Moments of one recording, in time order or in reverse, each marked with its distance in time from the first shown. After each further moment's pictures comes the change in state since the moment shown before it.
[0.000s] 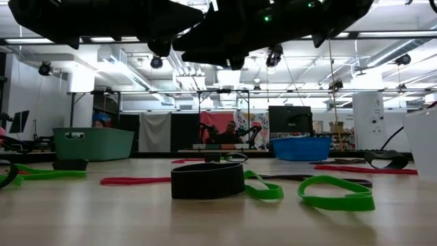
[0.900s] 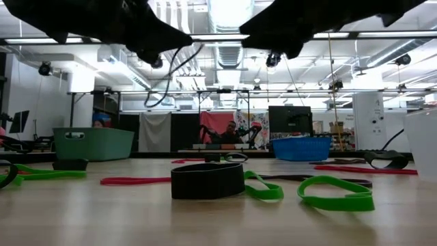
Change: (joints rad) left arm 0.000 -0.105 -0.001 -0.262 -0.099 0.022; right arm 0.100 -0.353 -0.299 -0.081 0.175 0.088
